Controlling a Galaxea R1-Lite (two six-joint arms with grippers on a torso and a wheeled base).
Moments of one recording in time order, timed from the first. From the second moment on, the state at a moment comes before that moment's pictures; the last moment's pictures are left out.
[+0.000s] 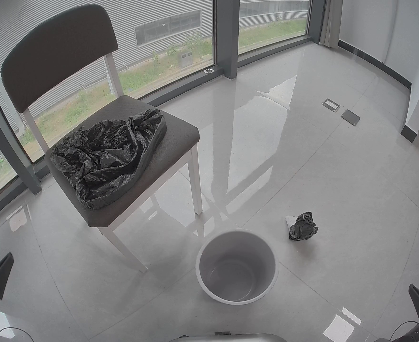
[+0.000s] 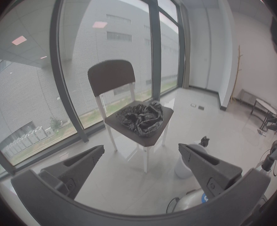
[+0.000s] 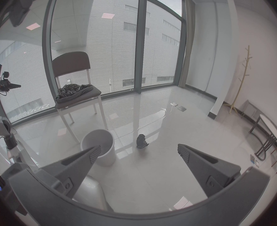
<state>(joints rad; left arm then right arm) -0.03 0.54 -0.60 0.31 -0.01 0.08 -0.01 0.32 -0.33 0.30 0.10 -0.09</state>
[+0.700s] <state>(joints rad) -0.14 1.49 -1.24 0.50 0.12 -0.22 -0.01 0.55 -0.33 0.25 0.17 0.00</state>
